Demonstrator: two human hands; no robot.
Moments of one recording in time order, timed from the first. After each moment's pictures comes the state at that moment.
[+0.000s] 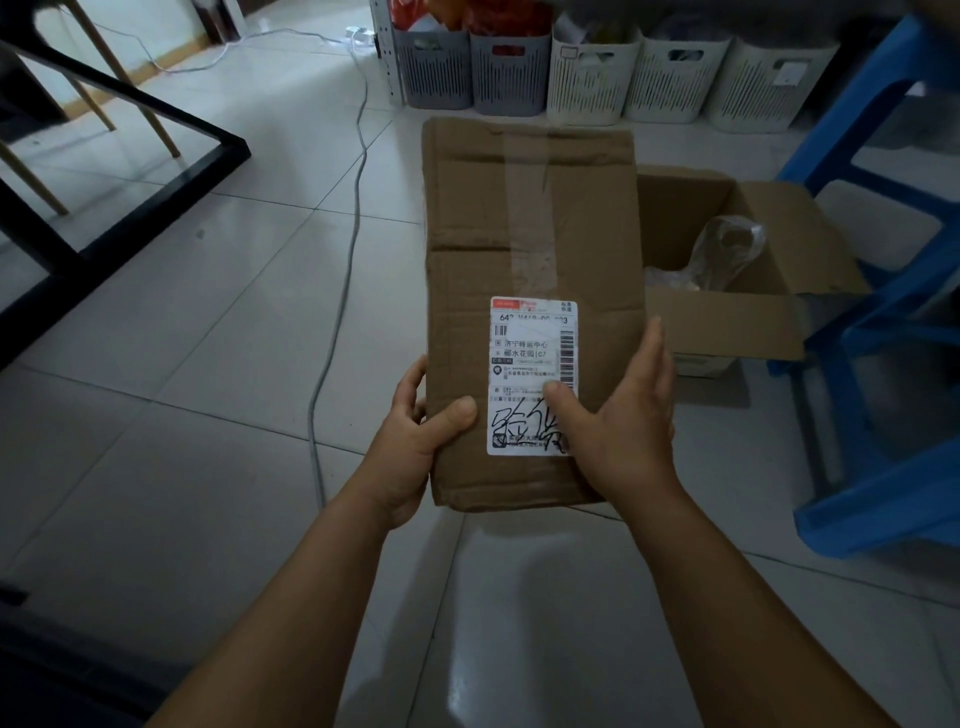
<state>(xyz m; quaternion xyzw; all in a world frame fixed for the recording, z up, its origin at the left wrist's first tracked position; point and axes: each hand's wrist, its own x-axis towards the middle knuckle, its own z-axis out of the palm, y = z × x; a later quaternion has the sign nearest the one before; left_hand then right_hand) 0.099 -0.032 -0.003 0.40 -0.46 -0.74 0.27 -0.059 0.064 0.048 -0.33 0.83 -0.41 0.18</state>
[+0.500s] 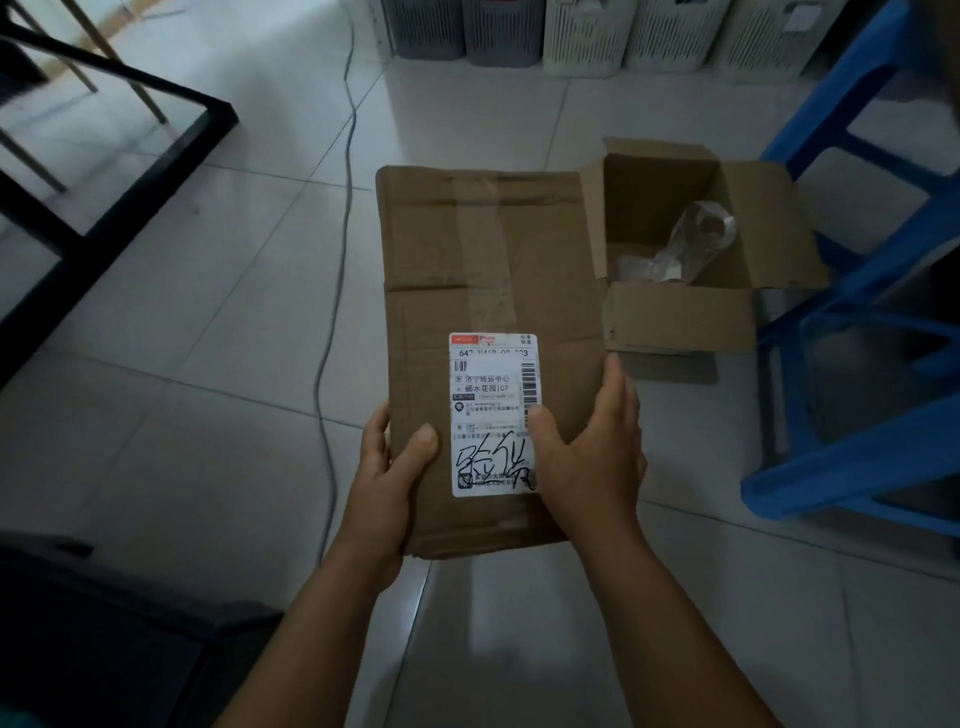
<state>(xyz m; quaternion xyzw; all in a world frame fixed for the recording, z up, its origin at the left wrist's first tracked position) 0.104 0.036 0.076 0.49 -0.40 -0.71 0.29 -0.043 0.096 0.118 -0.27 0.85 -0.39 0.22</state>
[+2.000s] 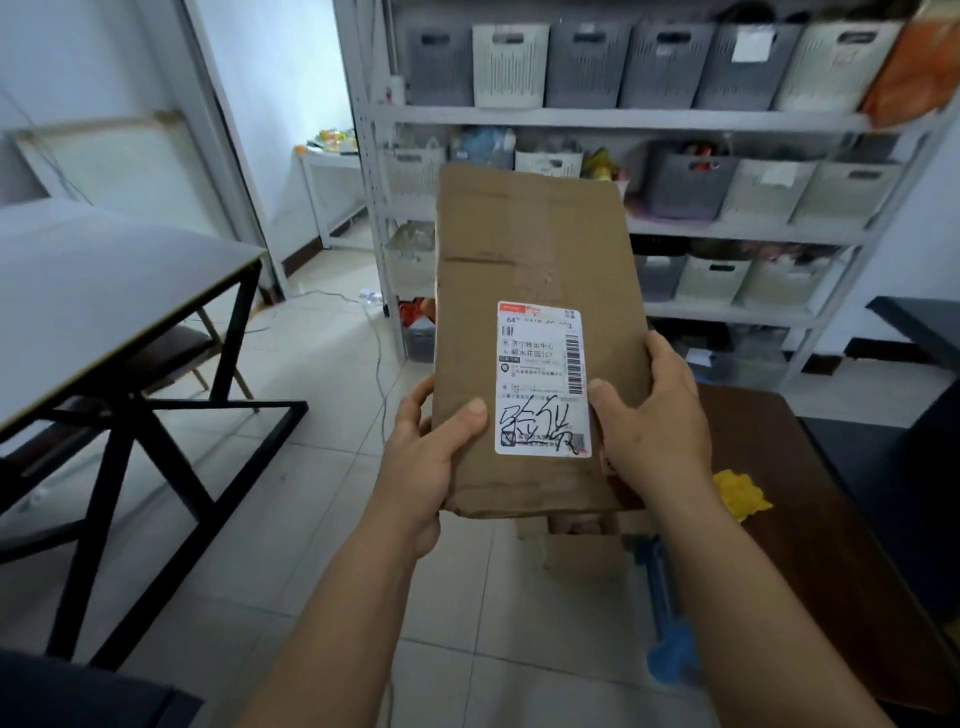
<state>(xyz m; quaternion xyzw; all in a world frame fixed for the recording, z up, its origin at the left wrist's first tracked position) 0.144 0.063 0.723 0.36 -0.47 -0.72 0.36 -0.010 0.162 0.763 -0.32 0.81 -0.48 0.04</state>
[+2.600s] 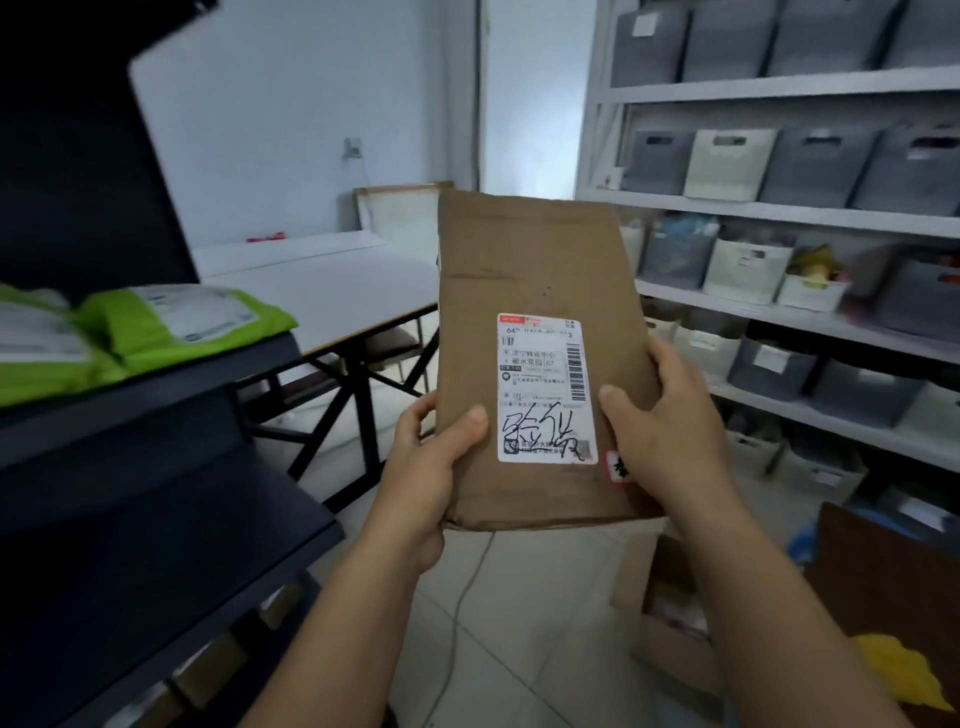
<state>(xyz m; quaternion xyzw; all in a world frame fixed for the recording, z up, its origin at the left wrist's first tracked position) 0.213 0.220 0.783 0.45 -0.37 -0.59 0.56 0.030 0.233 0.827 -0.54 0.69 -0.46 0.11</state>
